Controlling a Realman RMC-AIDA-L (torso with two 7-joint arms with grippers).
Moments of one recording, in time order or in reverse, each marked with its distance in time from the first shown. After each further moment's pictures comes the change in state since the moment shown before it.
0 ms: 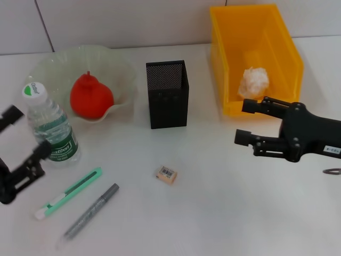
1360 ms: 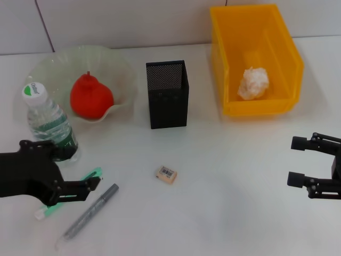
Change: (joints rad) left arm 0.172 -0.011 0.569 1.432 0.874 -0.367 -1.488; right arm -0.069 -0.058 0.245 -0.001 -0.263 -0.177 -0.077
